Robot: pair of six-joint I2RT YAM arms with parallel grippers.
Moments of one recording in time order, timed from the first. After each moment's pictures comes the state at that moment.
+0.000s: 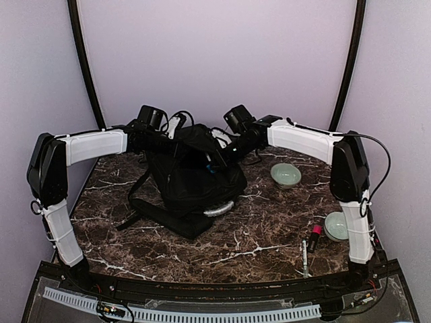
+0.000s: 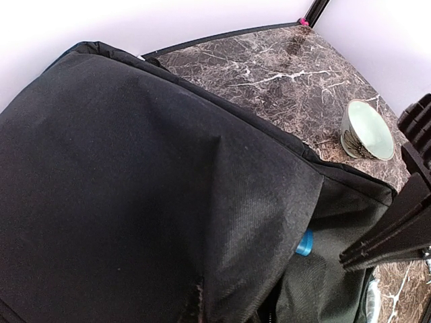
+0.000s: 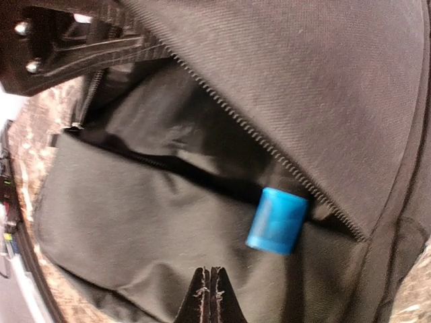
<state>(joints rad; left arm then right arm) -0.48 1.85 1.44 -0.27 0.28 -0.09 0.73 2.17 1.95 -0.70 -0.38 0.07</state>
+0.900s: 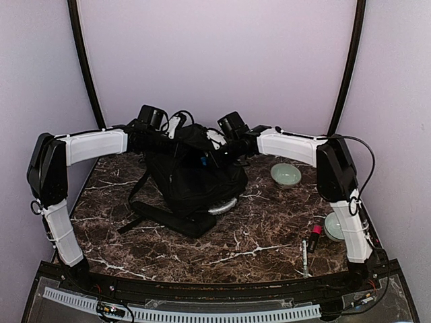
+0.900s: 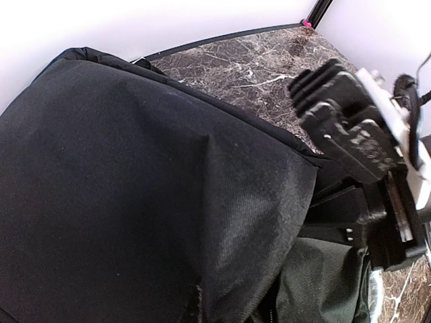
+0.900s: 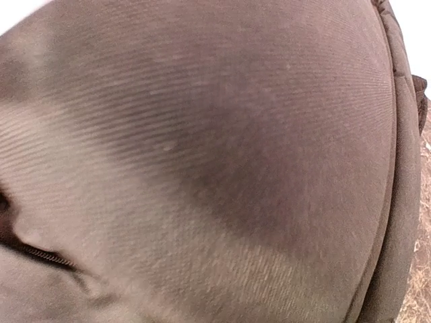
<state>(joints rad) -0.48 1.85 1.45 -0.27 0.26 -0.09 0.73 2.31 2.01 -0.49 -0.21 0.03</state>
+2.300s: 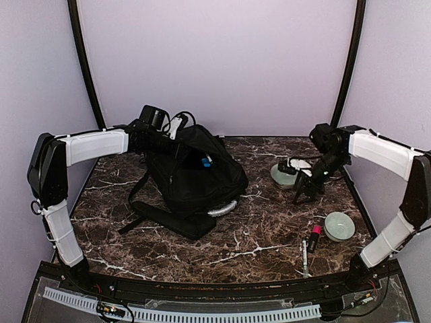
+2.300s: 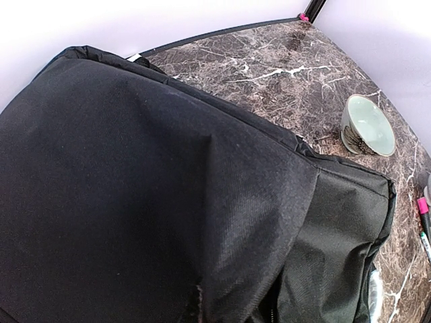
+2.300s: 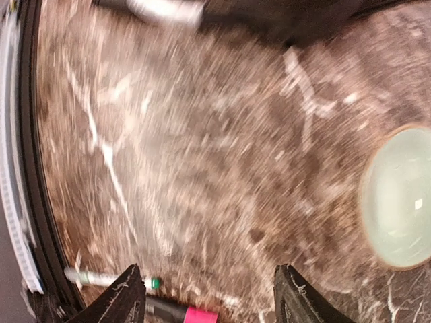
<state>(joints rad) -0.50 1.85 1.45 -0.29 0.26 -0.08 0.31 1.55 1.28 -1.08 -0.52 -0.86</state>
